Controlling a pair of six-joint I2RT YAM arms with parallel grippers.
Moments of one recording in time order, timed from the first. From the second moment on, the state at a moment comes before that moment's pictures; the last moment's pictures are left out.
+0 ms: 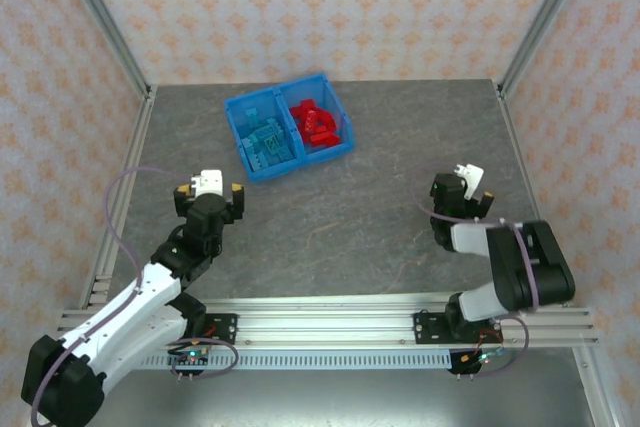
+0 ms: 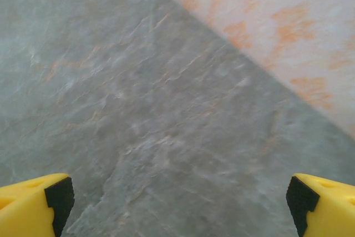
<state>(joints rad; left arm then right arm) -0.43 0.76 0.39 -0.09 -0.66 -0.11 0.12 1.48 0.40 0.51 0.63 0.24</state>
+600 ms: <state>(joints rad) -0.06 1.49 0.39 0.56 -0.34 -0.04 0.04 1.52 0.40 0.68 0.35 0.21</state>
